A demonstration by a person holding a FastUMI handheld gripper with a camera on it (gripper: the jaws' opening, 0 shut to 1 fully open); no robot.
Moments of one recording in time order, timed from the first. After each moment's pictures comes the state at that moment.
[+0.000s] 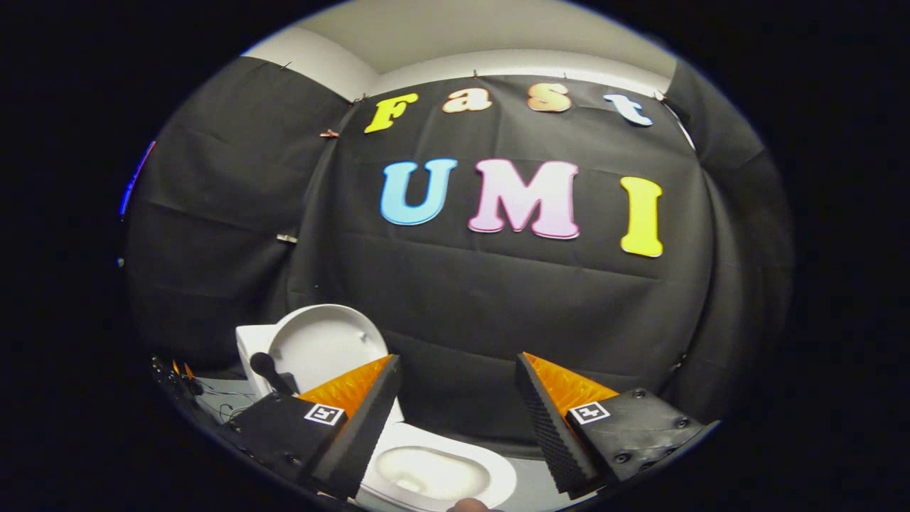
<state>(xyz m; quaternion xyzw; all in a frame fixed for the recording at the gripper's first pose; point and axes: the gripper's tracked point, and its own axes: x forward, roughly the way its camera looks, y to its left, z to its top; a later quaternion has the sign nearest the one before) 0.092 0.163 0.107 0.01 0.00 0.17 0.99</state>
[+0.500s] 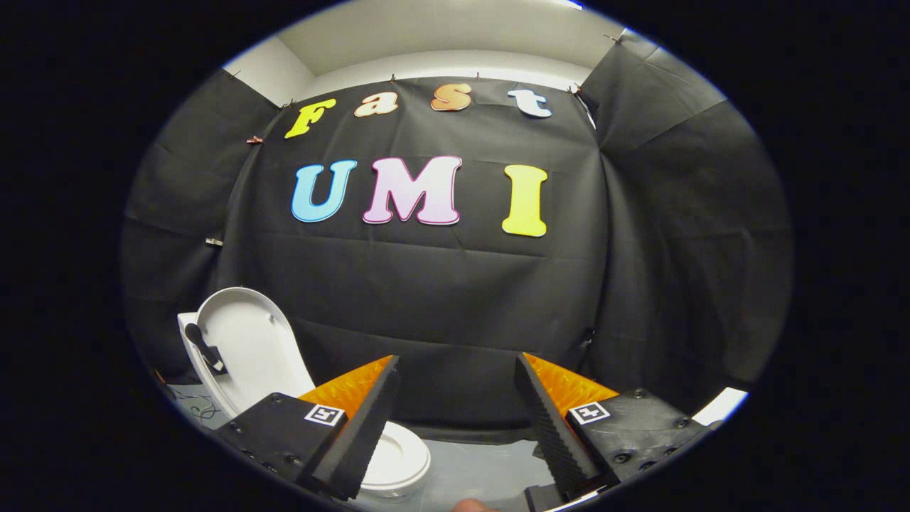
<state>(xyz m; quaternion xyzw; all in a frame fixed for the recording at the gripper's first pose) 0.051 -0.016 0.062 0.02 0.01 0.03 1.00</state>
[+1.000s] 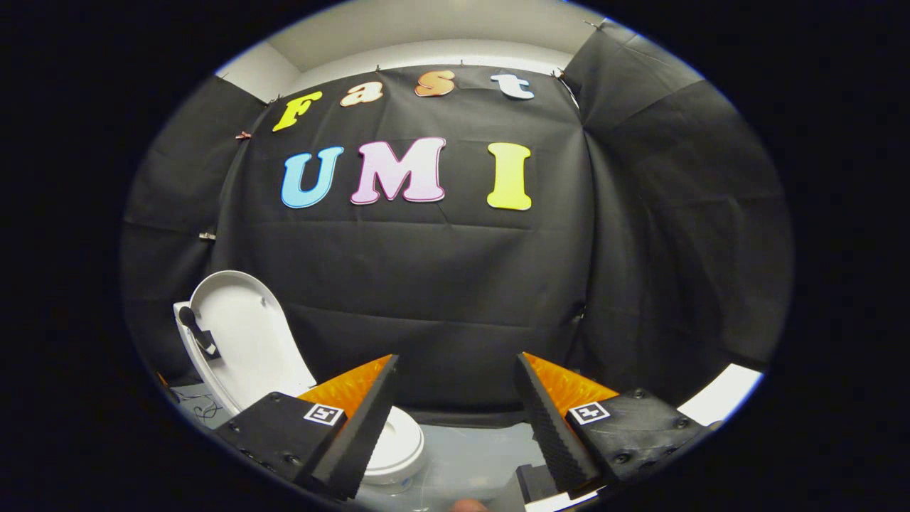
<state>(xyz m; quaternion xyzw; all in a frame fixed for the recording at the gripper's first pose) 0.041 -0.031 0.011 0.06 0.05 0.02 1.00</state>
